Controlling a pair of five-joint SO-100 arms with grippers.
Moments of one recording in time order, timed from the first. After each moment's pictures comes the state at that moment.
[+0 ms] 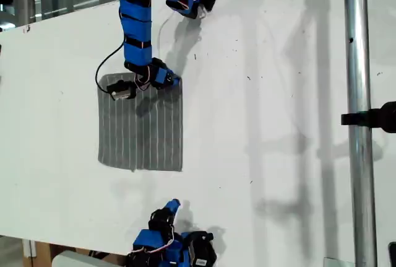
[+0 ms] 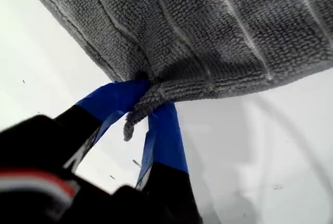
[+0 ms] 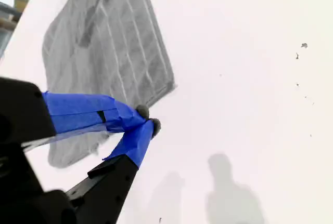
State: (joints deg) arm 0 -17.1 143.3 132.9 77.6 -72.3; arm 1 22.5 82.5 110.0 64.6 42.7
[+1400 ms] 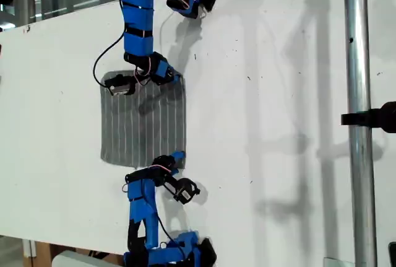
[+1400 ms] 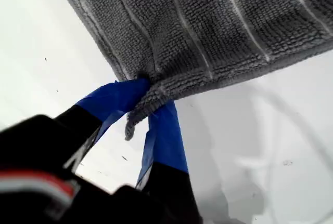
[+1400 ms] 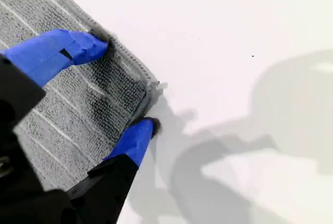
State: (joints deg) arm 0 -25.4 66.6 88.4 72.9 -48.7; arm 1 20.1 92.8 115.1 64.5 44.8
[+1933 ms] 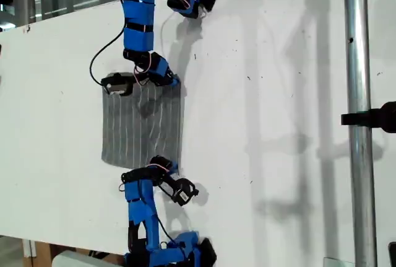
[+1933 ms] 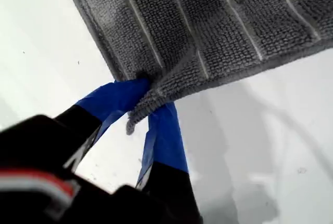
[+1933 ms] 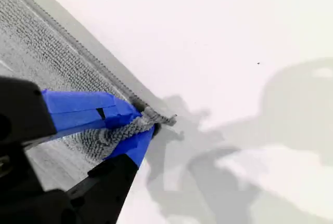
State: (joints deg) arm 0 -21.7 70.6 83.2 81.9 -47.8; arm 1 15.9 98.8 114.3 69.3 47.3
